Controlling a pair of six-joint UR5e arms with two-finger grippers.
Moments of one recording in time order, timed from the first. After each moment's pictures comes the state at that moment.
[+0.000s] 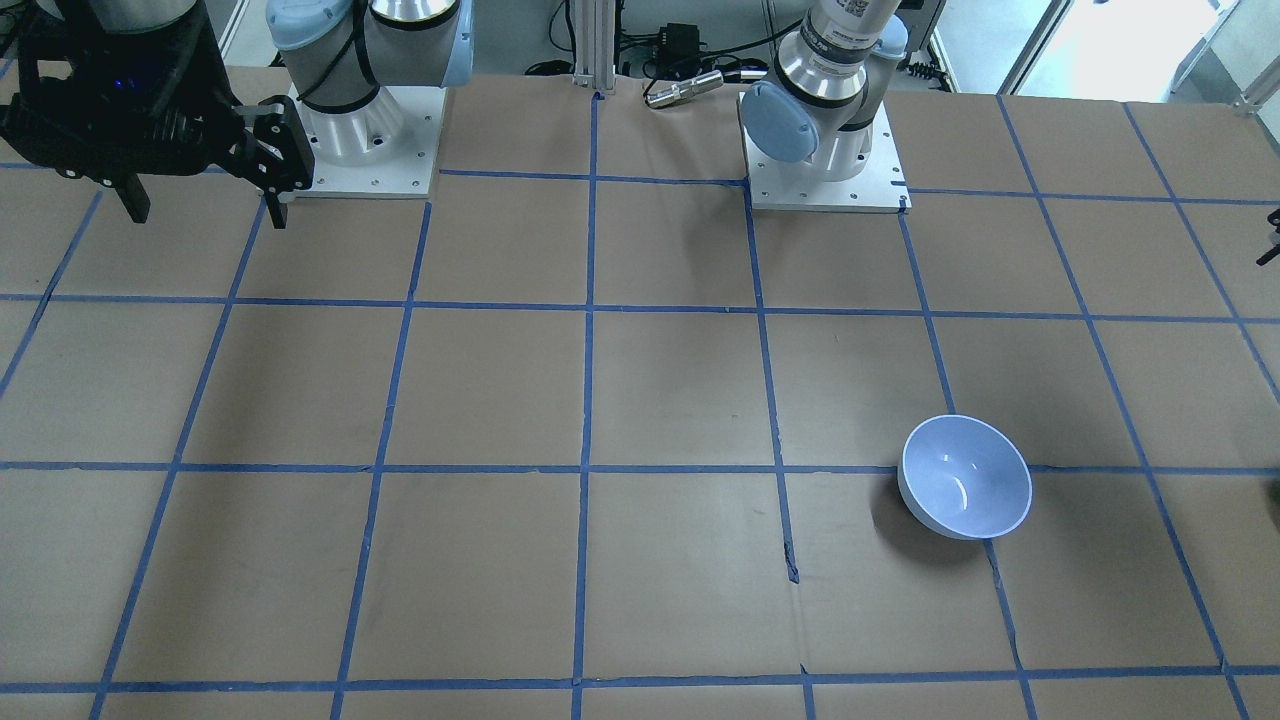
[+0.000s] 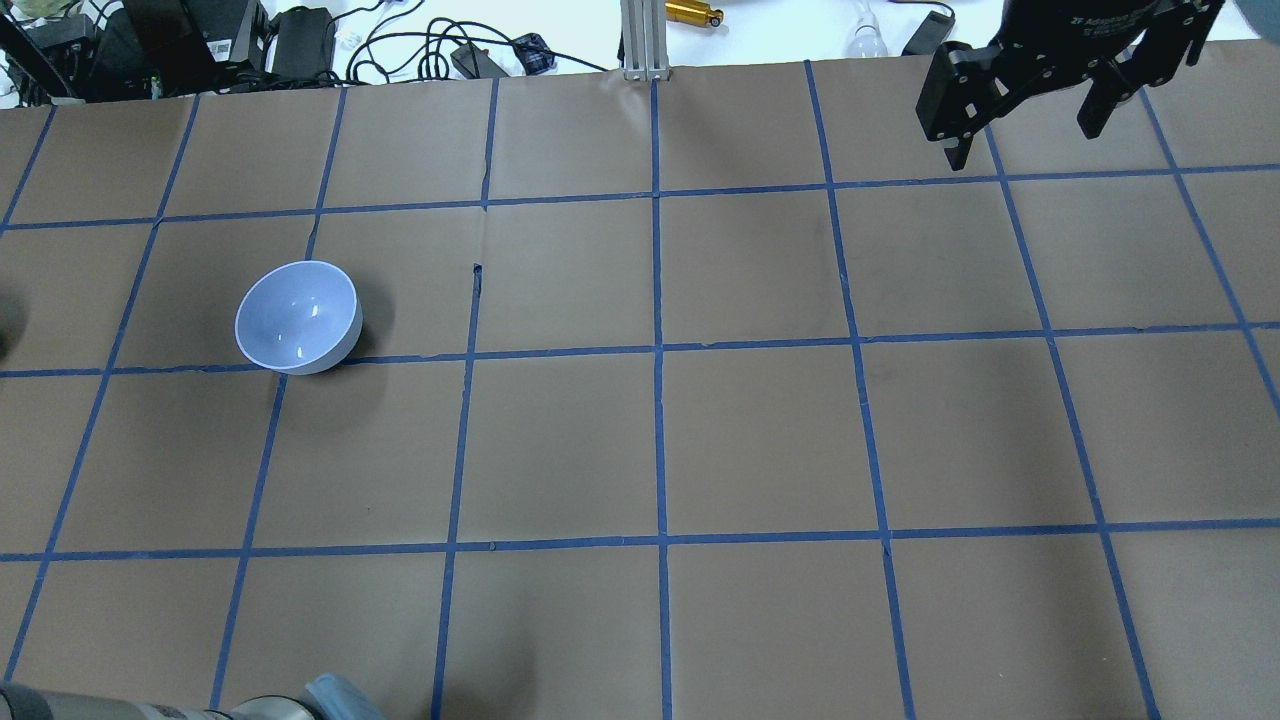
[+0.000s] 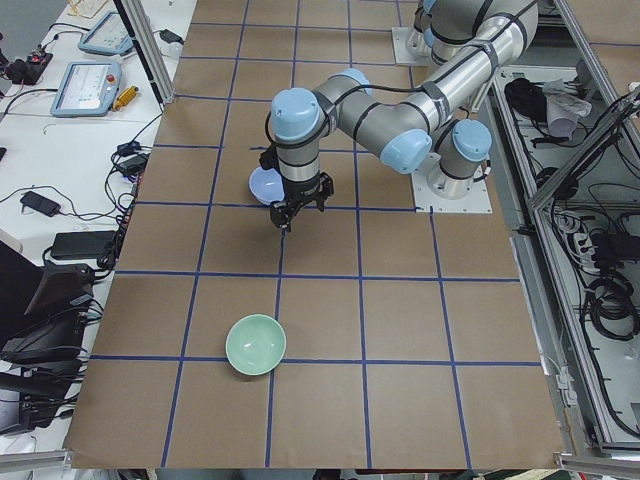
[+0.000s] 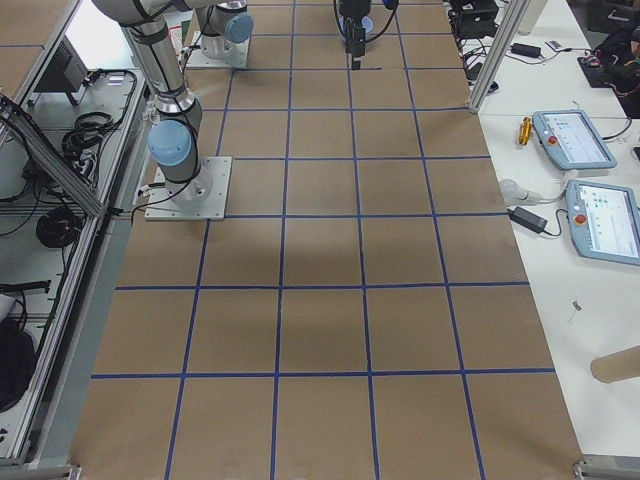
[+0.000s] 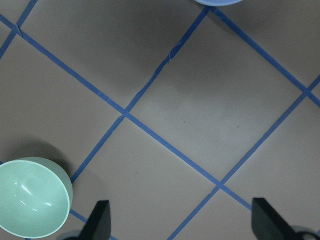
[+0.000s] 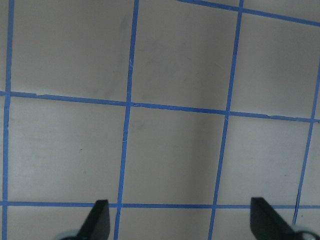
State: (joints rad) left arm -0.74 -1.76 -1.49 -1.44 1.64 1.79; right arm 1.60 -1.53 1.37 -1.45 -1.74 -0.09
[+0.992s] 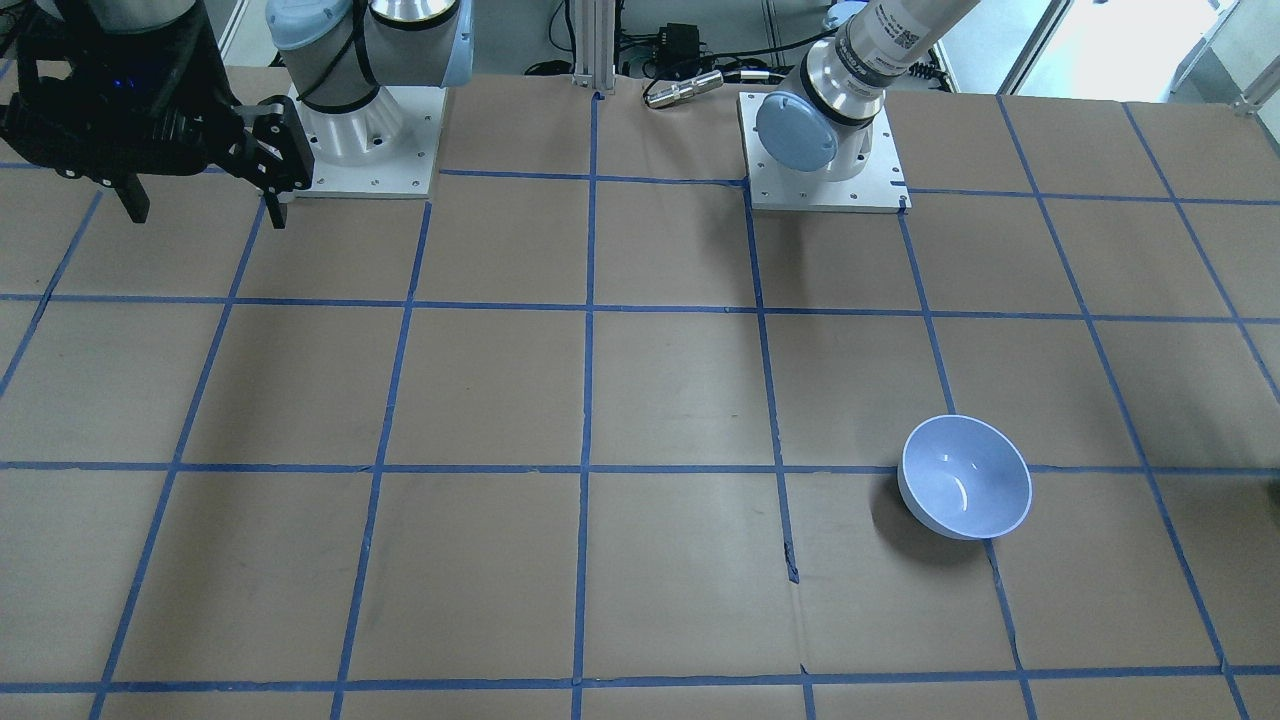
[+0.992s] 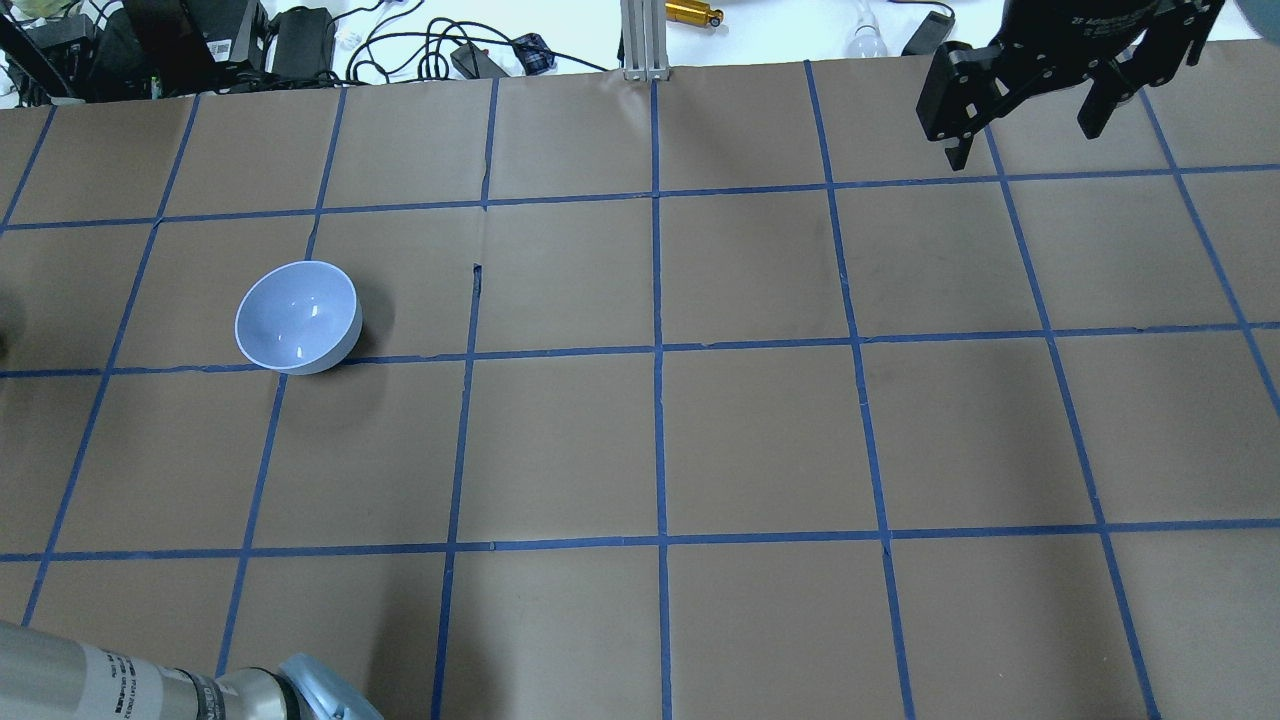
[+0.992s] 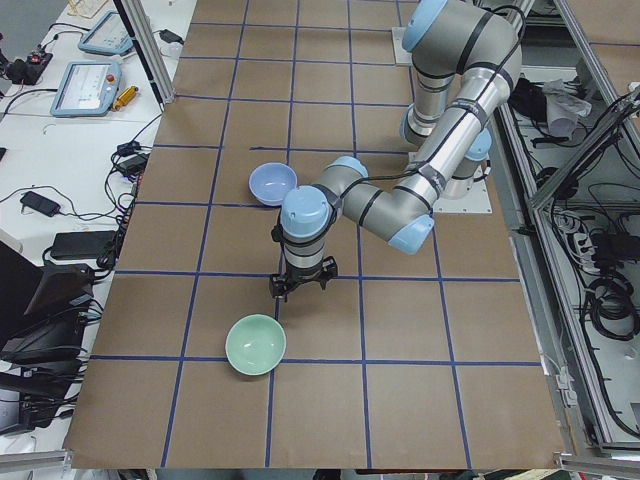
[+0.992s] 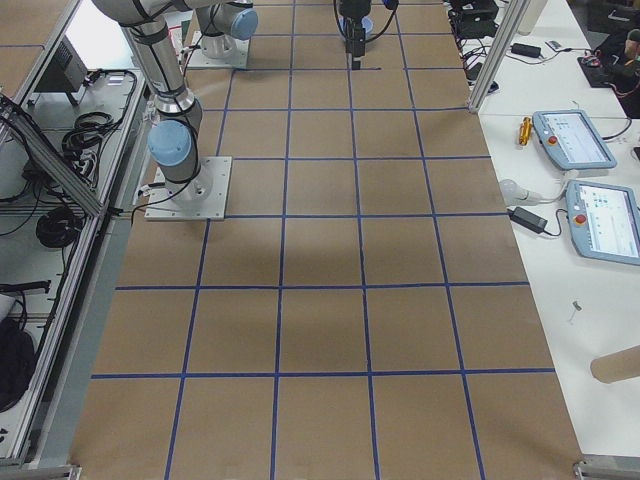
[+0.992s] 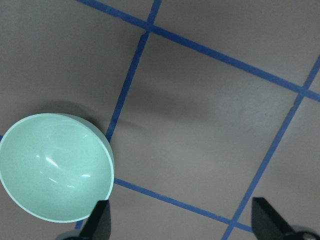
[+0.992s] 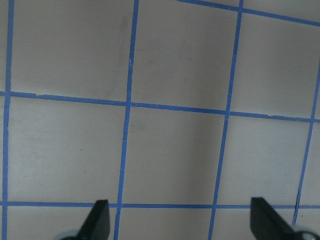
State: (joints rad) left arm -0.61 -1.97 -1.48 -1.14 1.60 2.19; right arm 1.60 -1.53 1.37 -1.45 -1.74 -0.09
